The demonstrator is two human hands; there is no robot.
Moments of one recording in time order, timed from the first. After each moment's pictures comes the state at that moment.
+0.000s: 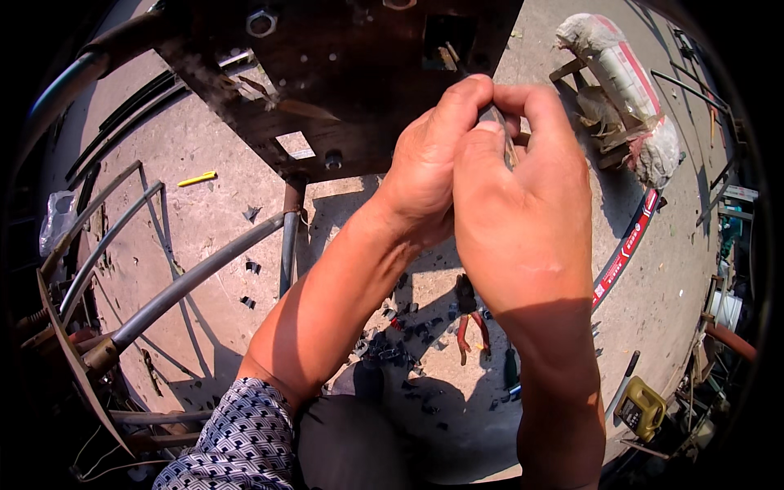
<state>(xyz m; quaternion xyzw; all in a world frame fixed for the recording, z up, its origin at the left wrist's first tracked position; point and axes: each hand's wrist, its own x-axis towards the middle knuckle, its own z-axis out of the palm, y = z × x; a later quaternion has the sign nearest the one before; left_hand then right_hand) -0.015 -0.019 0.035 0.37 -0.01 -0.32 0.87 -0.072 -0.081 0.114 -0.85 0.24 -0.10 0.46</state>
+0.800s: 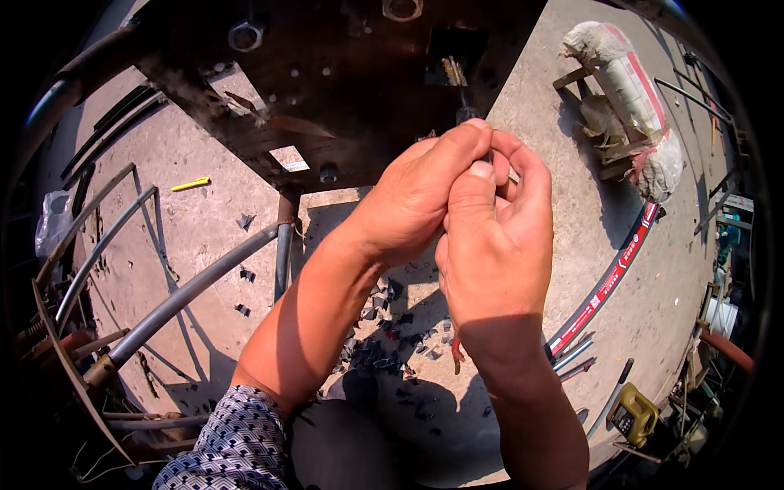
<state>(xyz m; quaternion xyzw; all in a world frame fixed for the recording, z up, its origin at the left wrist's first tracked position) 0.001 0.002 0.016 0.37 -0.07 -0.44 0.82 -0.077 -0.067 0.063 -0.69 0.30 -0.13 0.64</state>
